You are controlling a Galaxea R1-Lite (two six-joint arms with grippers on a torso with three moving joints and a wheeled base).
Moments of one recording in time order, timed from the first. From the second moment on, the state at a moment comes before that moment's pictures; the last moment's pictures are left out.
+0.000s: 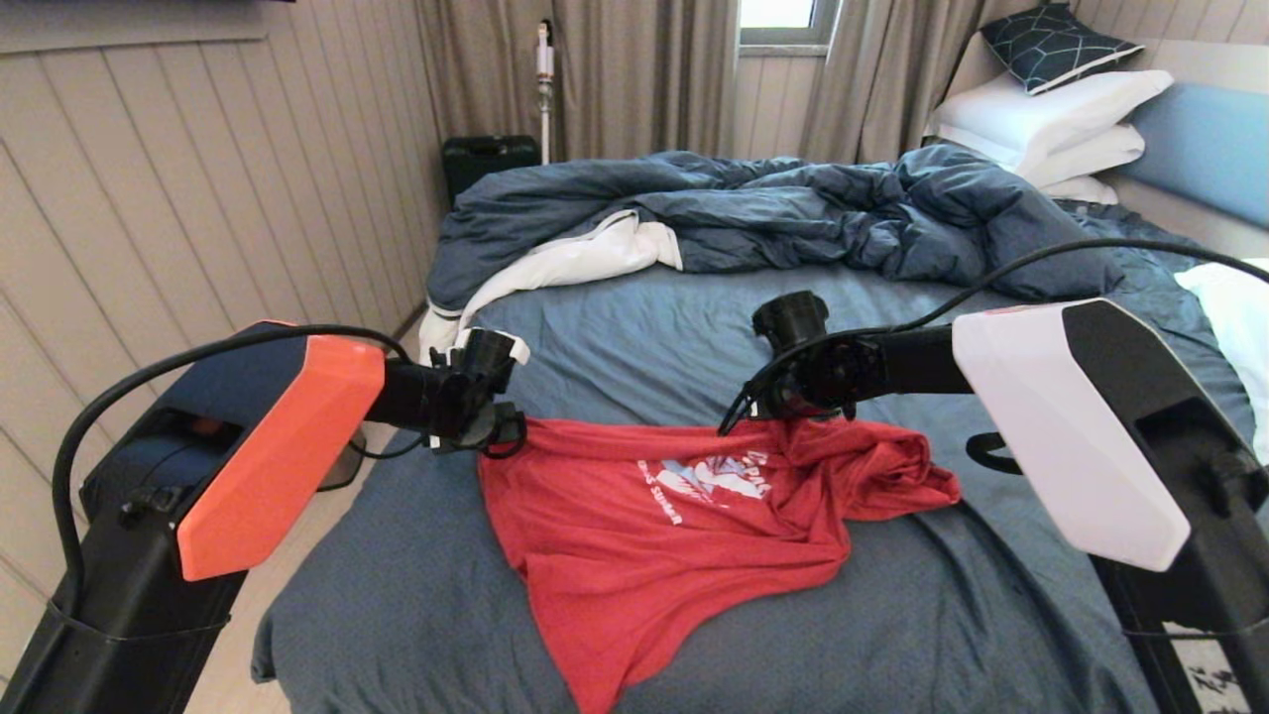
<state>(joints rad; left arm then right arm) -0.37 2.49 -1.81 0.12 0.43 -0.44 0.29 2.43 -1.96 0.21 -0.33 0.18</state>
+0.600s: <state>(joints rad) -0.38 2.50 -1.81 0.11 0.44 -0.45 0.21 2.44 -1.96 -0.05 -0.46 0.18</state>
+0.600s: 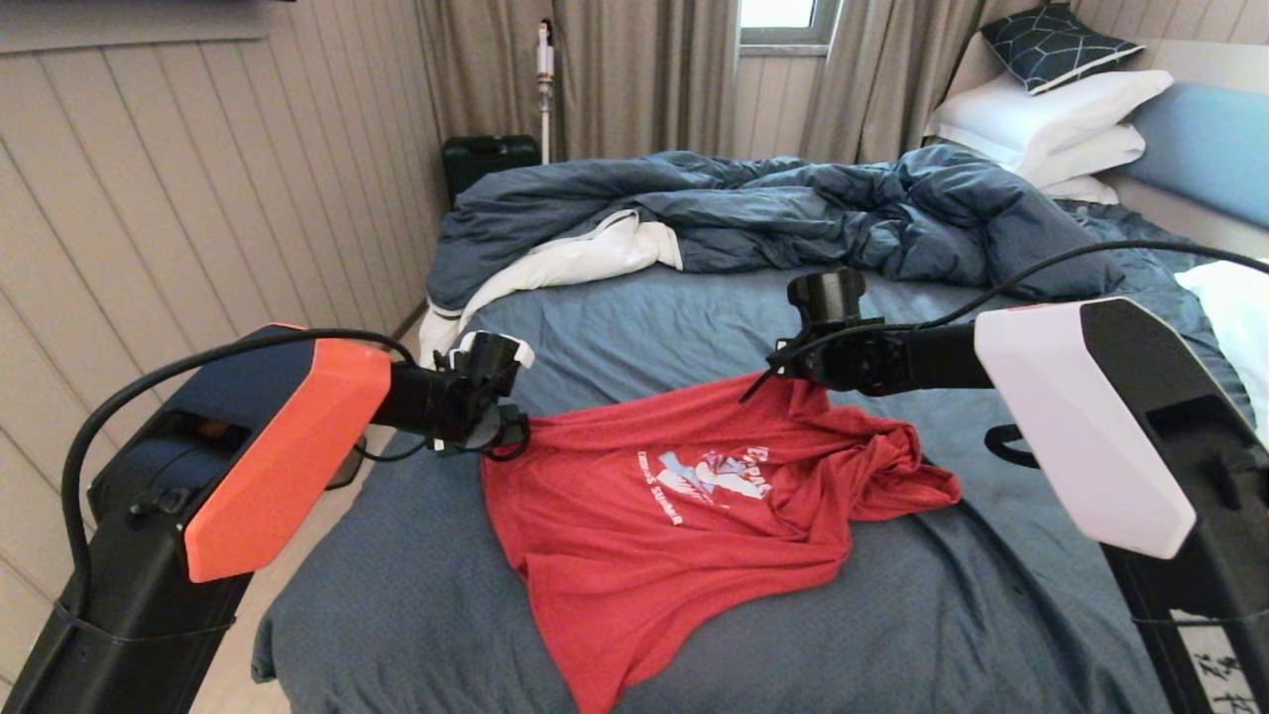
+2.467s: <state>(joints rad) -0.38 2.43 -1.76 0.11 0.44 -0.45 0.41 2.06 -1.63 0.63 -0.27 0.41</state>
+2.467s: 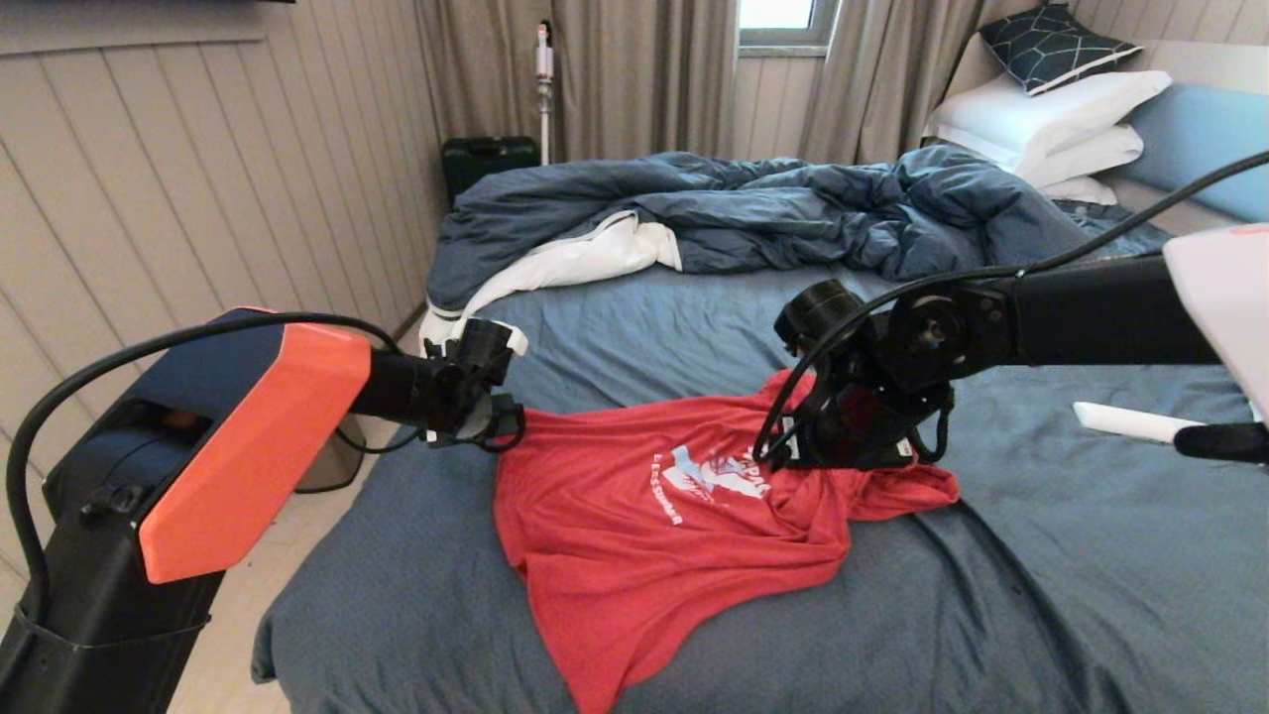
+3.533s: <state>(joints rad) -0.39 2.43 -1.75 0.10 0.43 -0.45 0.28 2.09 -1.54 0.51 -0.27 0.70</state>
